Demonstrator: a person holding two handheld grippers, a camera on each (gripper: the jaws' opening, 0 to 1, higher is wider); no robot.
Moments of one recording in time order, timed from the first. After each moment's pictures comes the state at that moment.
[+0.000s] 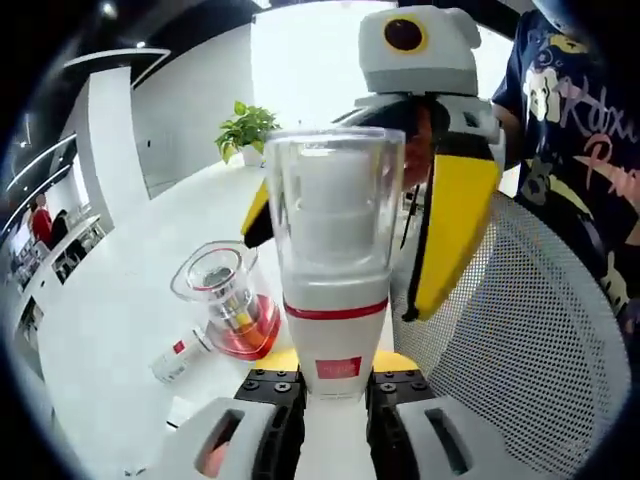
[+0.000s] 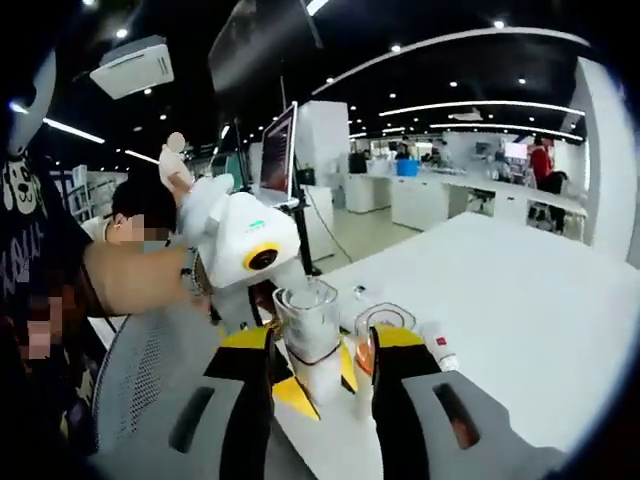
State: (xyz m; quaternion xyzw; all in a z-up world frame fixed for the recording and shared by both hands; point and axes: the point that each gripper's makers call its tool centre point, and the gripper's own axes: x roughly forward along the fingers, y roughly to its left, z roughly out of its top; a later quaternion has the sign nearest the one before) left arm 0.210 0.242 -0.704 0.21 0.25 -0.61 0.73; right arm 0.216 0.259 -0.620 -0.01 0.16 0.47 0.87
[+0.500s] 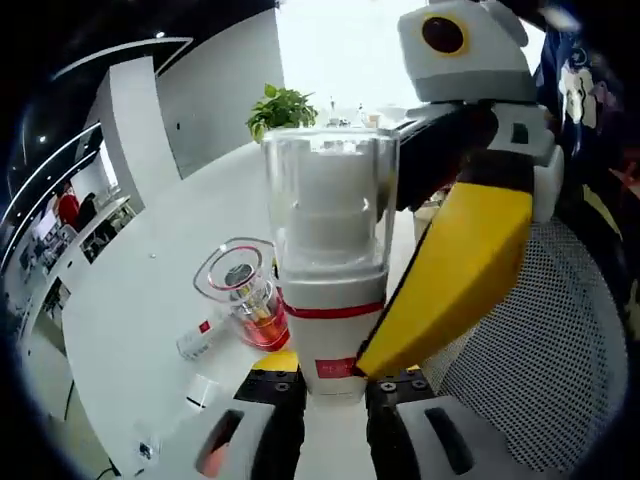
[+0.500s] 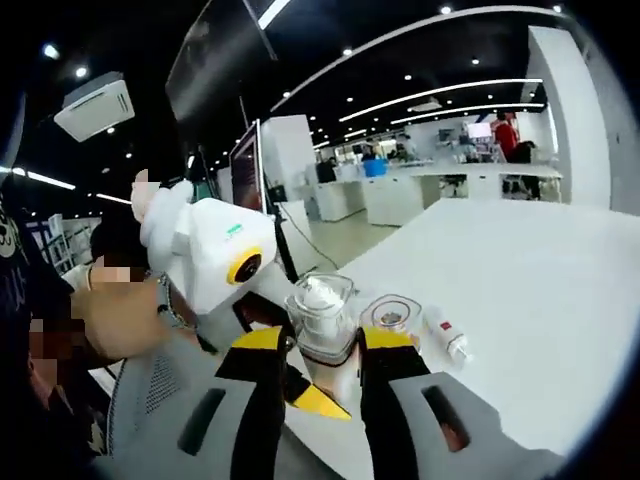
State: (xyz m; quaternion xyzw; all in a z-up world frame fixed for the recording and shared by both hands) left arm 0.219 0.245 -0.706 0.24 0.29 -0.52 0.76; right arm 0.225 0.262 -0.619 0.07 0.17 0.39 0.90
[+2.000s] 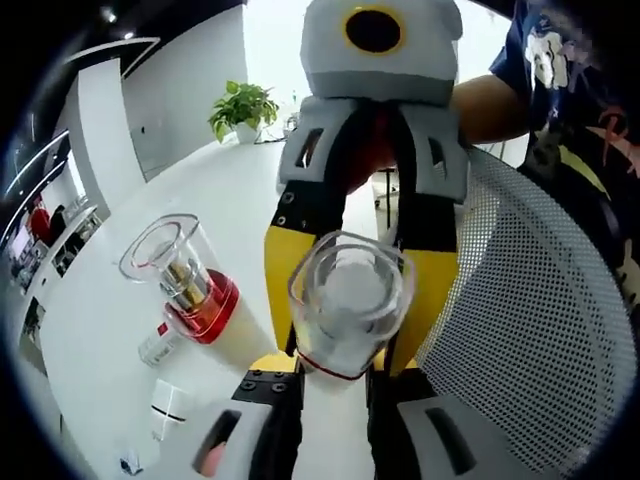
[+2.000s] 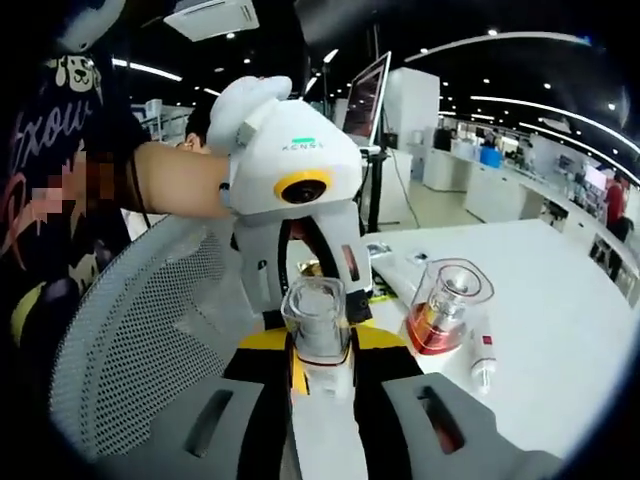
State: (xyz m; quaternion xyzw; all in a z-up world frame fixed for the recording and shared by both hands) left arm 0.198 0.241 -0.731 0.25 0.29 -0.59 0.71; right arm 0.195 0.267 -0.679 -0.15 0.19 0.60 0.76
